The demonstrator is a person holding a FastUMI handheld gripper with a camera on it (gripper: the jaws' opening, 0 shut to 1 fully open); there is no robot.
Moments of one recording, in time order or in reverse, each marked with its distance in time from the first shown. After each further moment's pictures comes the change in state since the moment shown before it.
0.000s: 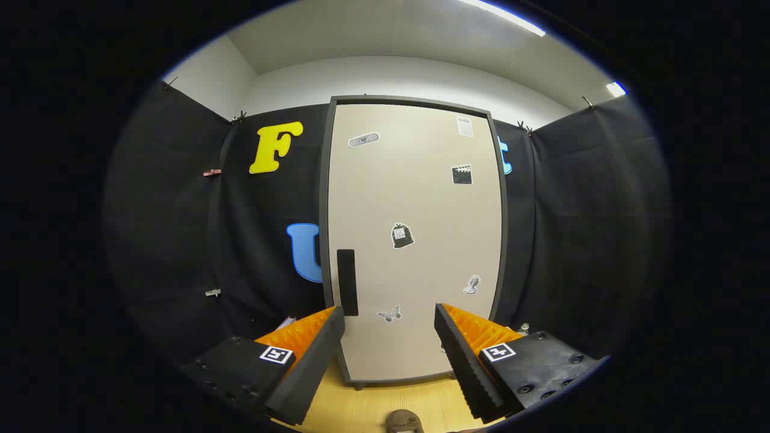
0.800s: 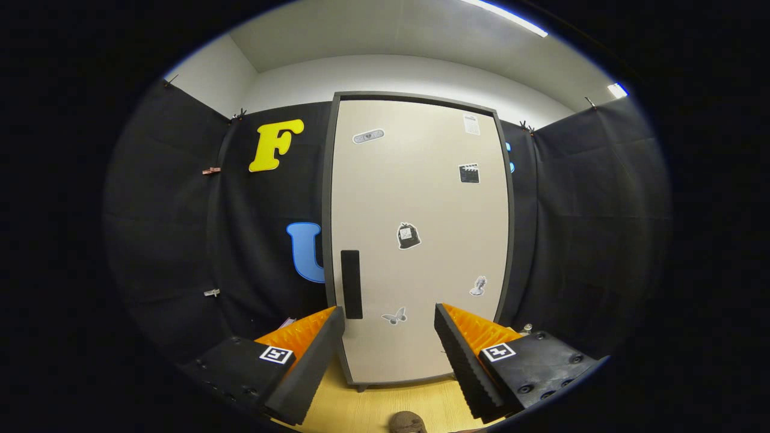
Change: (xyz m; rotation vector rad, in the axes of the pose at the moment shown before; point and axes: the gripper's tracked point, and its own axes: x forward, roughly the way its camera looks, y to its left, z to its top) arm 0.014 0.013 -0.001 -0.002 0.003 0.004
